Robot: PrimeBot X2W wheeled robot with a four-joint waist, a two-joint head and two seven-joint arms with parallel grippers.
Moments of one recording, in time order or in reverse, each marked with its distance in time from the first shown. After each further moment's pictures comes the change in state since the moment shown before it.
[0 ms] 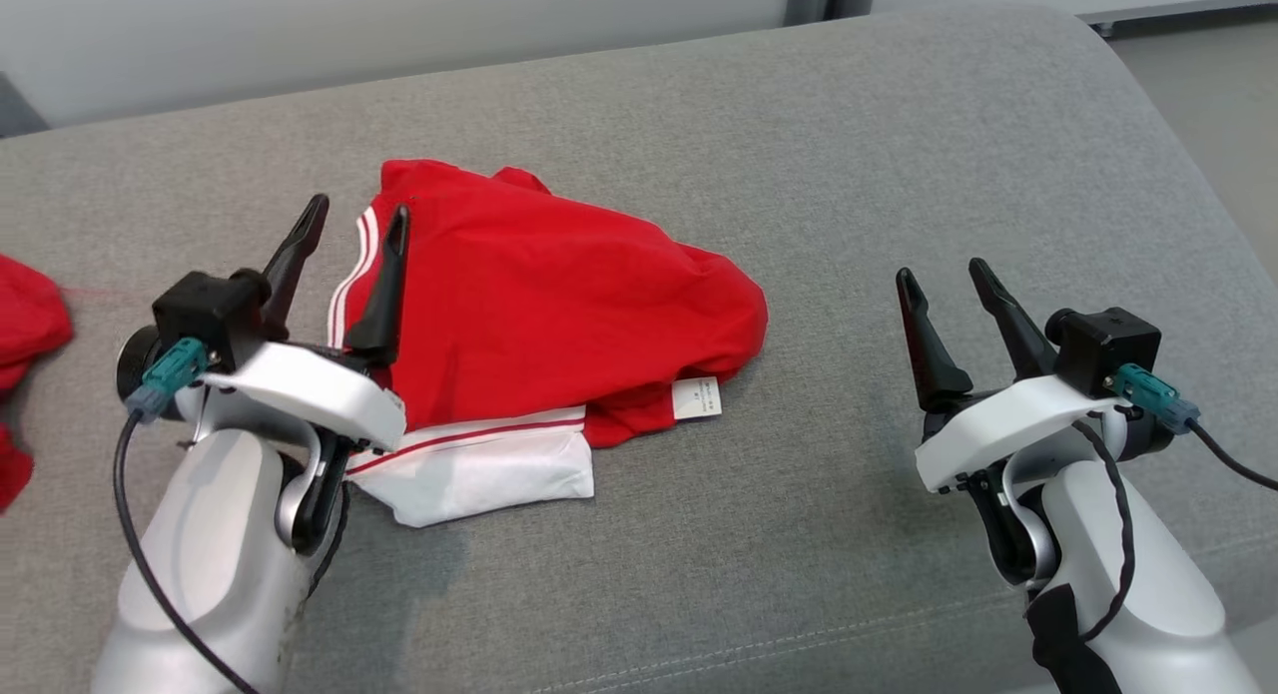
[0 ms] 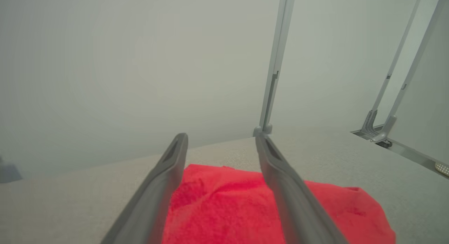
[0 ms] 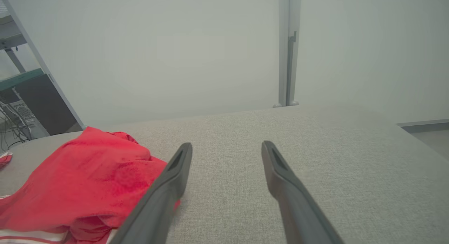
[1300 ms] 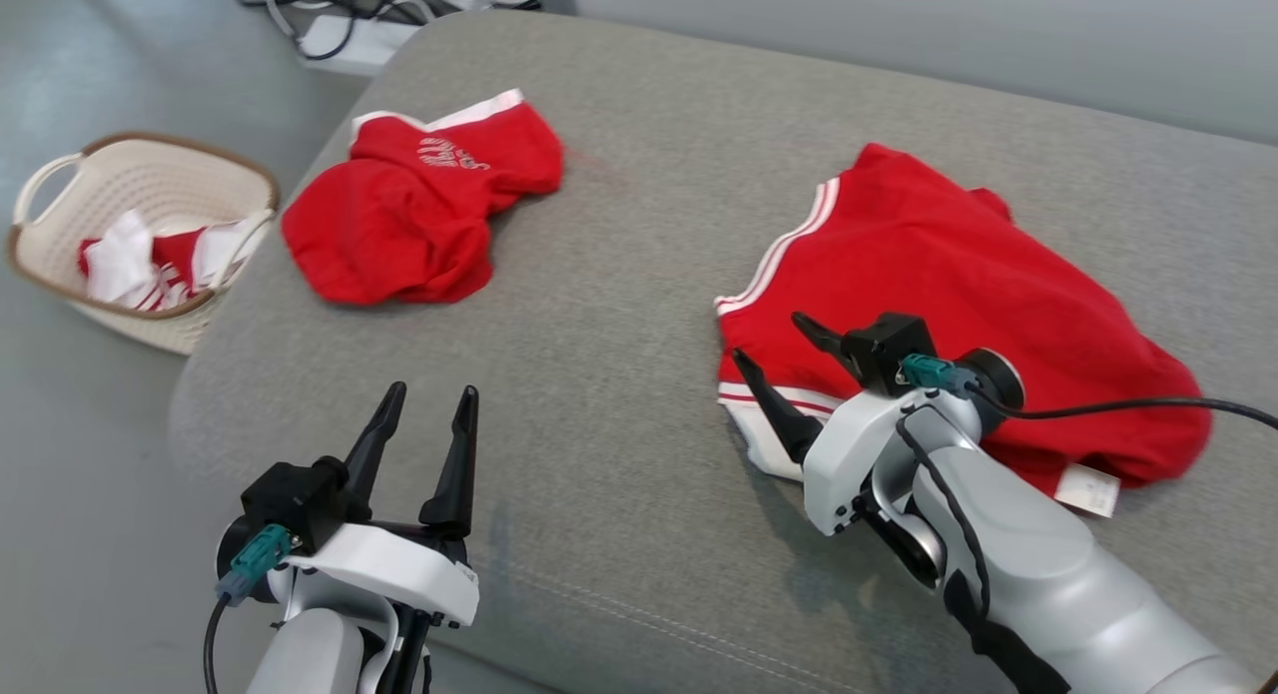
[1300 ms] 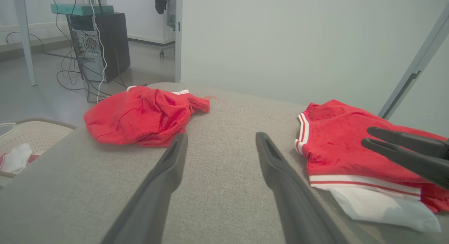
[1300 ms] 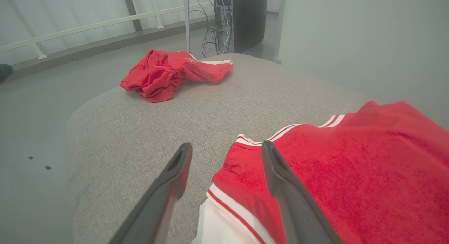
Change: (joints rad) left arm 0.332 -0.133 0.090 -0.145 0.050 -0.012 0.000; right arm -0.233 -0.003 0.590 0.295 0.191 0.000 0.000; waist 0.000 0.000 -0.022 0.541
